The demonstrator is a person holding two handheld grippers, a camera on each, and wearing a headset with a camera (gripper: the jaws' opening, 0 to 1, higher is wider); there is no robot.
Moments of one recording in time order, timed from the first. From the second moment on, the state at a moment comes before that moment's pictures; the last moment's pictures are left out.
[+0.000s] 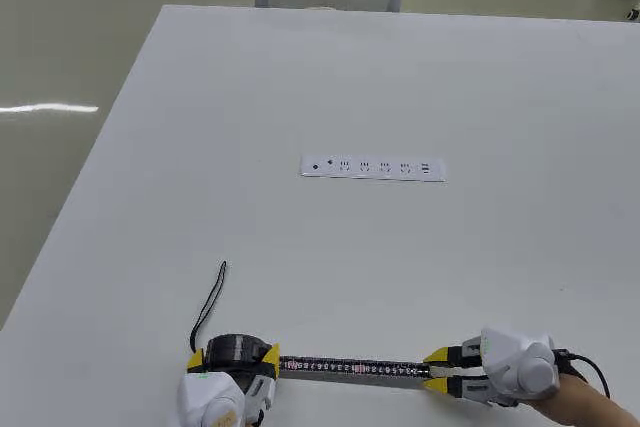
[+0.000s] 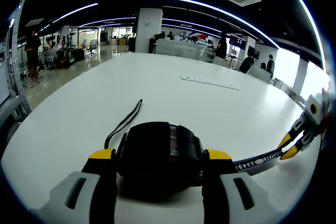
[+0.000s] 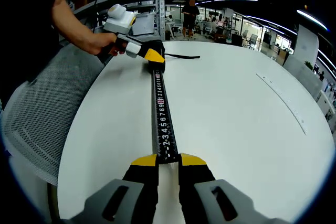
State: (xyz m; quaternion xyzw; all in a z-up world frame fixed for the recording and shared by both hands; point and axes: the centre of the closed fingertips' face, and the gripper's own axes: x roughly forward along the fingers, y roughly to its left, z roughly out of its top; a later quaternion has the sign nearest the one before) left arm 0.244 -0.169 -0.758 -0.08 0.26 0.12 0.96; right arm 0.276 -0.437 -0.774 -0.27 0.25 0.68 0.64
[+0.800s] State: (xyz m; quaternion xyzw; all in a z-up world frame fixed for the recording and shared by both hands) left arm 0.244 -0.168 -0.759 -0.09 0.26 0.11 0.95; right arm 0.275 -0.427 -0.769 -0.27 0.25 0.68 0.64
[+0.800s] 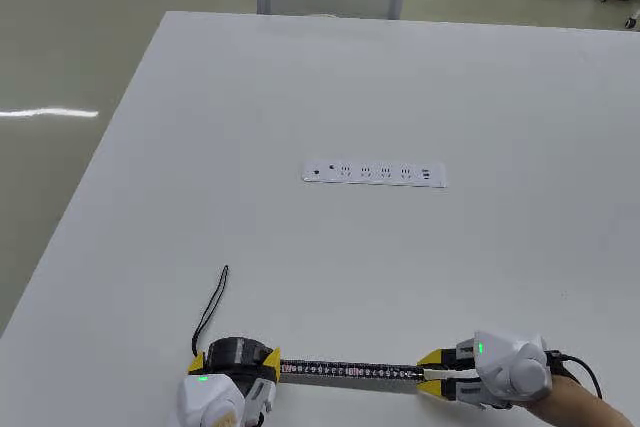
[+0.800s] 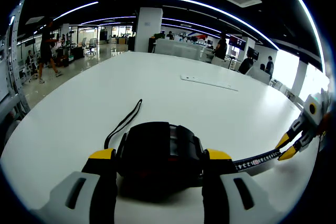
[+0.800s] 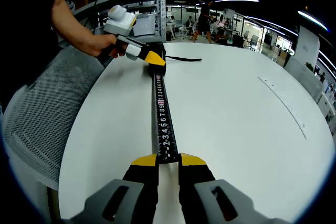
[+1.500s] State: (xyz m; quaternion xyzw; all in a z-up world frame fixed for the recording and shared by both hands) left arm 0.244 -0.168 -0.757 -0.10 0.26 0.11 0.95; right arm 0.274 -0.416 -0.768 -0.27 0.25 0.68 0.64
